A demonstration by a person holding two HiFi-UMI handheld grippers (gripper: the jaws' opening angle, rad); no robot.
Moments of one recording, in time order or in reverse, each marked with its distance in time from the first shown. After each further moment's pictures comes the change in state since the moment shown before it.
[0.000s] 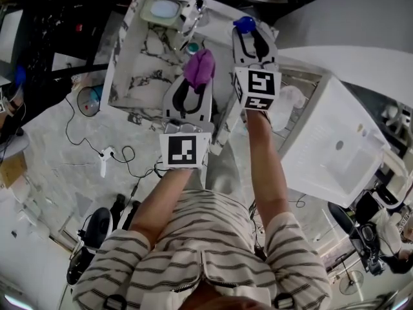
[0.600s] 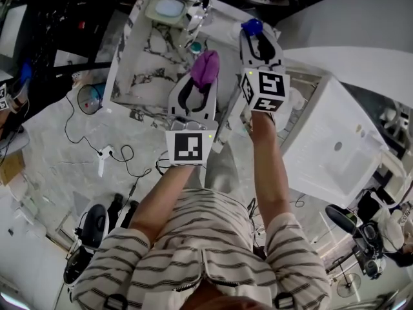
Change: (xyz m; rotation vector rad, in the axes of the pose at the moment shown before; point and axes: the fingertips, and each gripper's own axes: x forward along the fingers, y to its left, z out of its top) left arm -0.004 -0.004 -0.004 0.062 -0.002 -0.013; right arm -0.012 -0.004 0.008 0.051 -0.006 0.016
